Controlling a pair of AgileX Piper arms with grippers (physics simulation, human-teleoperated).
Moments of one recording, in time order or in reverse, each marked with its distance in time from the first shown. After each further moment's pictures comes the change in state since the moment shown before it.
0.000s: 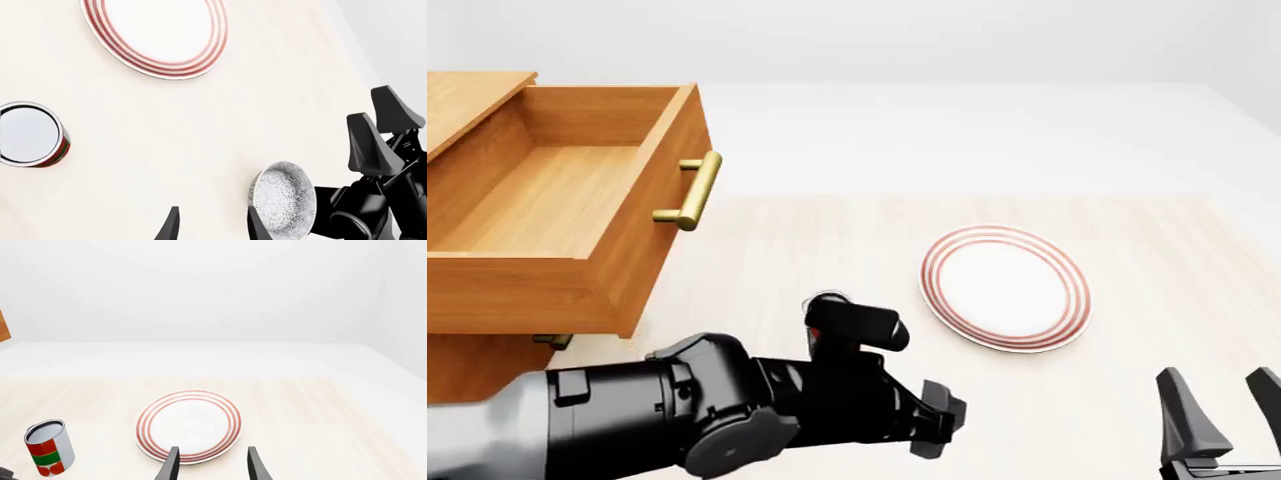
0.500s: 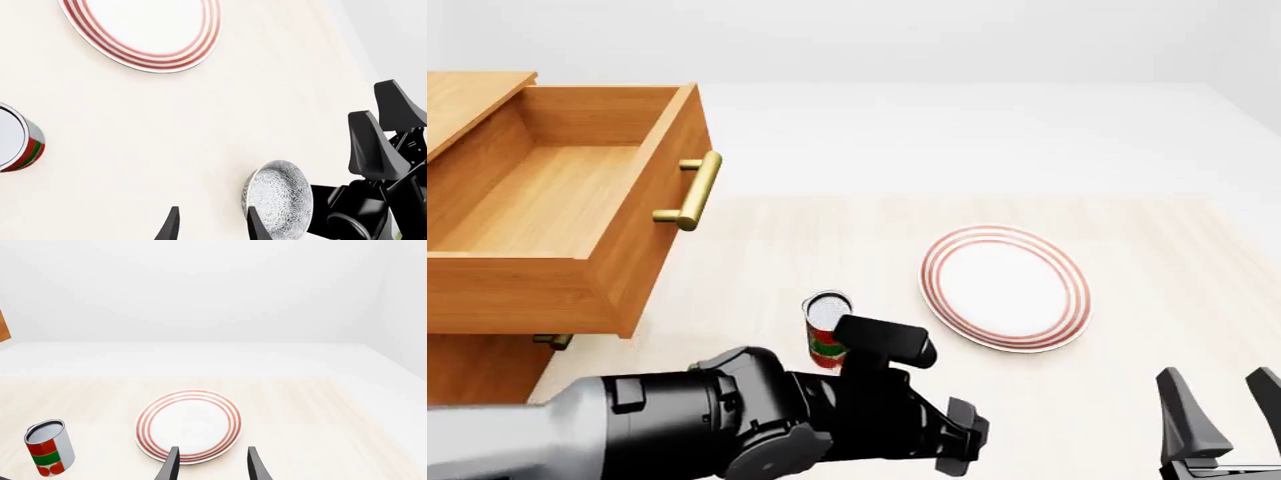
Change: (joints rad) left arm -0.042 0.078 -0.033 -0.024 -0.032; right arm 0.000 0.000 0.000 0.000 0.000
